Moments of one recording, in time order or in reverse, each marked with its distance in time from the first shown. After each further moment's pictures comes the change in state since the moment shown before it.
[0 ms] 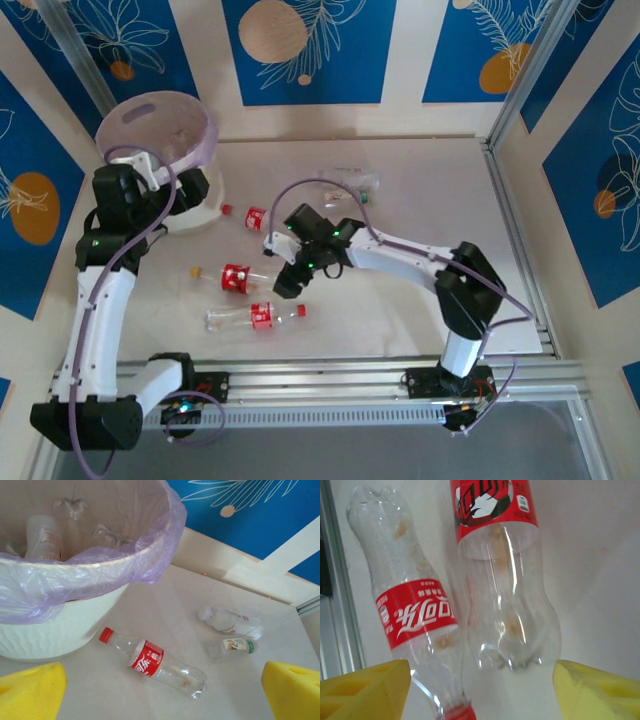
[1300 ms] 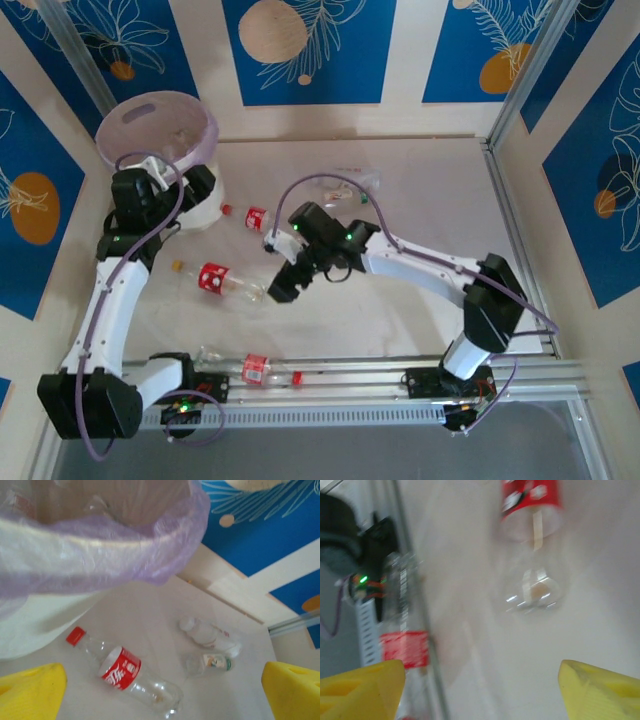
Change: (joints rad) left arm -0.005 0.089 -0.173 0.309 0.042 -0.224; right arm 0.060 -0.184 -0.054 -0.028 -0.113 0.173
